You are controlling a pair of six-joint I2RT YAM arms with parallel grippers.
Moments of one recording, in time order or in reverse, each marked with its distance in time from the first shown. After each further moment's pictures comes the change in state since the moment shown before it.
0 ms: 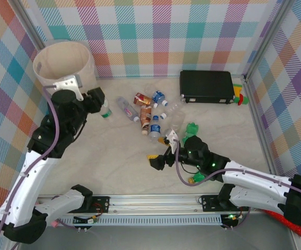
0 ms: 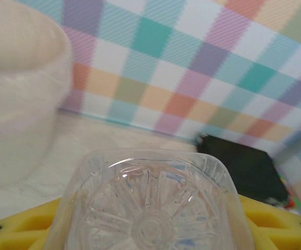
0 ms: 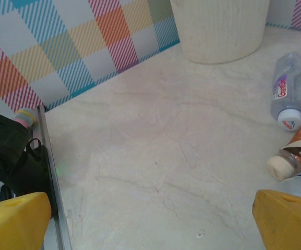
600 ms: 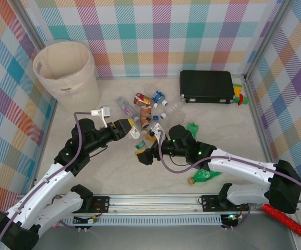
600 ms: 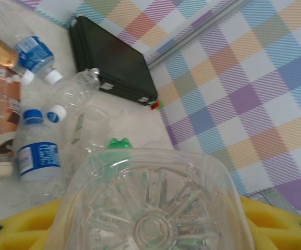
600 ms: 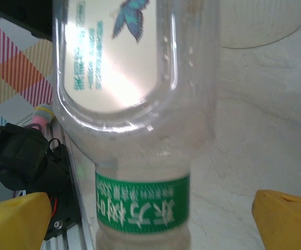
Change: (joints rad) left arm -0.090 -0.203 -0.645 0.480 0.594 -0.360; right arm 0.002 0.246 0.243 -0.100 -0.096 0.042
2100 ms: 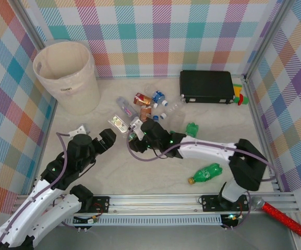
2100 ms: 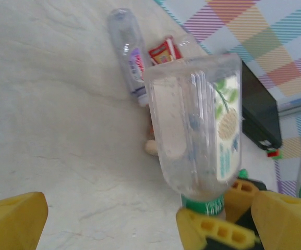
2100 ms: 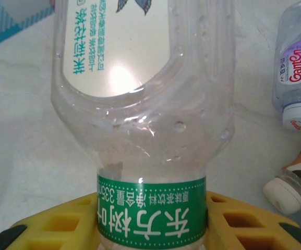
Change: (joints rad) left arm -0.061 -0.202 -0.048 -0.463 -0.481 -0.184; right arm 0.034 0.375 0.262 -0.110 0.233 -0.112
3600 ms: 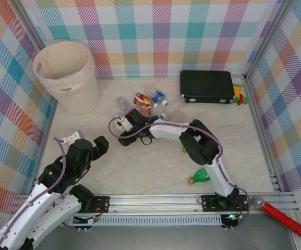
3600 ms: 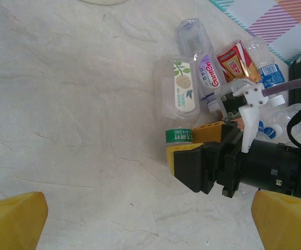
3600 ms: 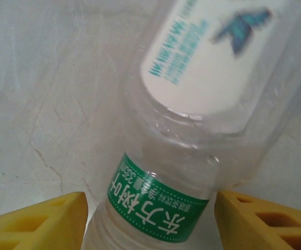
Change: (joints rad) left arm -0.014 -0.067 -0.013 -0.238 -0.196 0.050; right arm -0.138 0.649 0.550 -0.235 -0.187 -0.069
